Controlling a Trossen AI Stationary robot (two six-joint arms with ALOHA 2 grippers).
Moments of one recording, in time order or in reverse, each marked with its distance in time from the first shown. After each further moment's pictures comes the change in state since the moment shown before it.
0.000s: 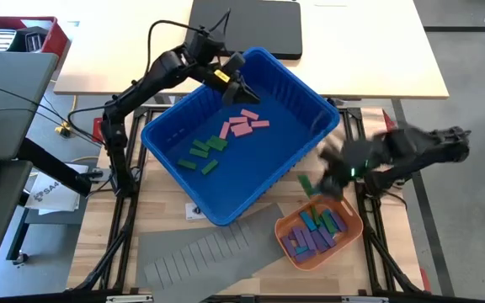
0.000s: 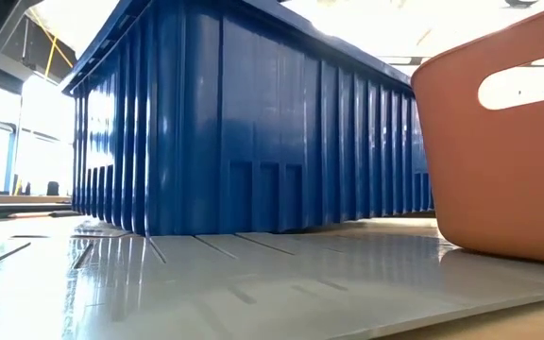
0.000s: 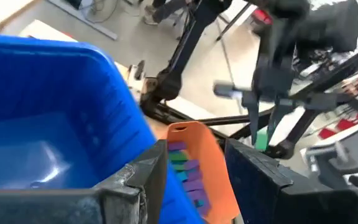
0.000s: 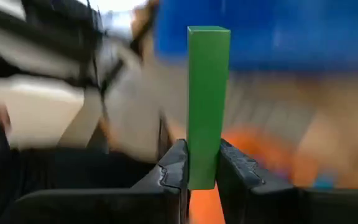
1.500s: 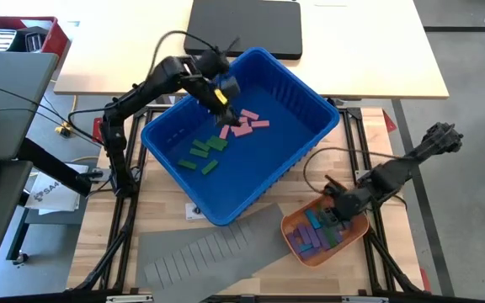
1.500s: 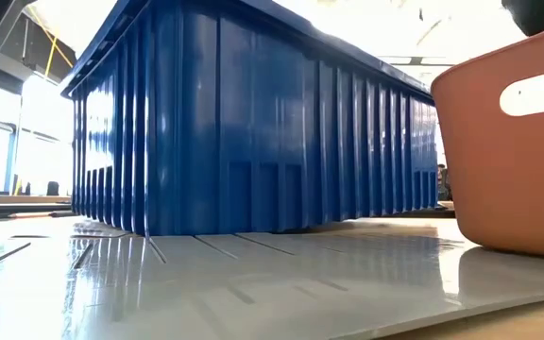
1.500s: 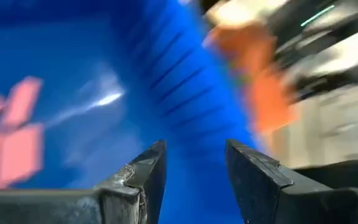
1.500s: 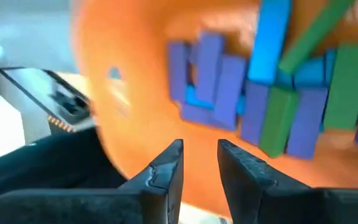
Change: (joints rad) left arm -0.049 -0.010 -0.001 -0.430 -0.183 0.274; right arm 0.361 -0.051 -0.503 0.071 0.019 0.756
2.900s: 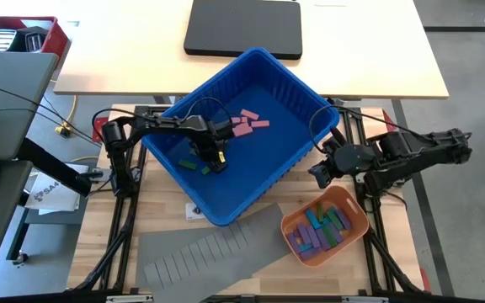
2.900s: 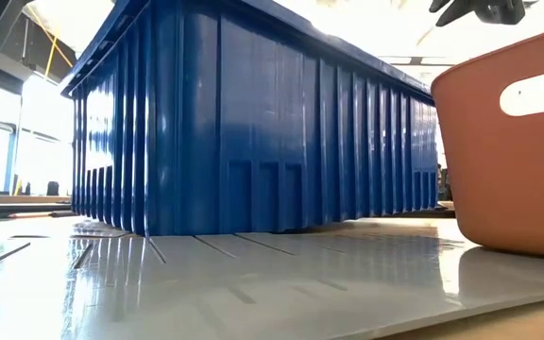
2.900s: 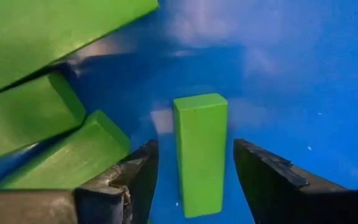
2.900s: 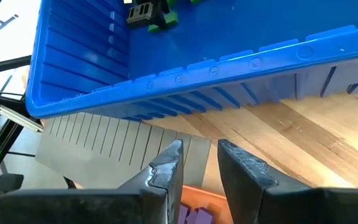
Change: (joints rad) left arm -0.070 0.007 -1.001 0.382 -0.413 -0.260; right arm -0.354 -0.001 0.339 -0.183 0.354 -0.632
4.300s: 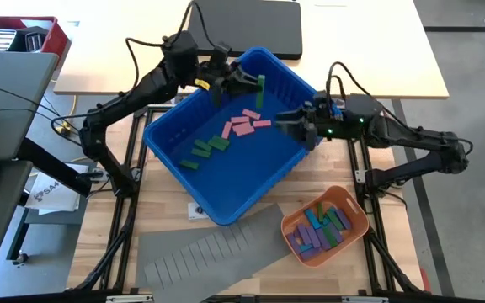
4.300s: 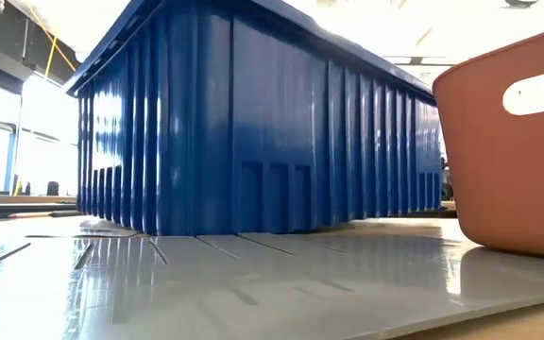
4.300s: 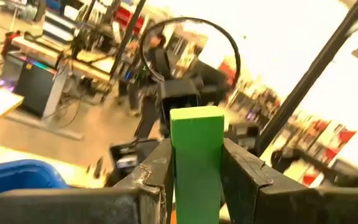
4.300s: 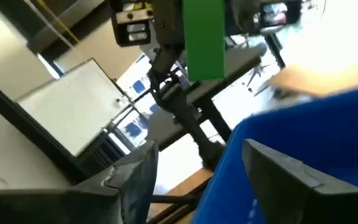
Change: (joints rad) left arm 0.045 -0.206 0.678 0.729 0.541 -0.219; right arm -0.323 0.099 0.031 0.961 -0.268 -0.443
